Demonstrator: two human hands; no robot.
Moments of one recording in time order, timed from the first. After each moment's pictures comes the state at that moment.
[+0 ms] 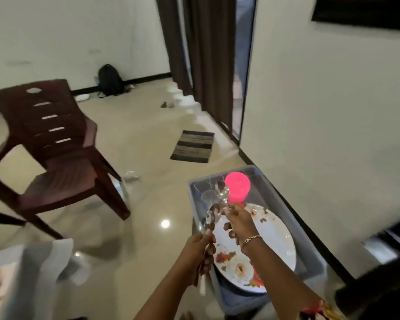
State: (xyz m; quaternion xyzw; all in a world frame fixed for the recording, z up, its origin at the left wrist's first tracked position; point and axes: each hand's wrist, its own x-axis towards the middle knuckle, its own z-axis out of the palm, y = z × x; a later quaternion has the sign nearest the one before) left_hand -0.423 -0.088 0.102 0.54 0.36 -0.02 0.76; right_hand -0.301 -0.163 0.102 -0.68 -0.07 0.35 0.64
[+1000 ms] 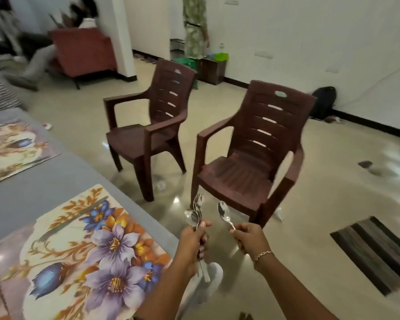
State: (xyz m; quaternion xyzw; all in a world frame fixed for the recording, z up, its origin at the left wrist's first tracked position) left_hand -0.681 0.316 0.096 0.22 0.53 0.48 0.66; right_hand -0.531 0.341 0.102 -0.65 -0.46 0.51 0.32
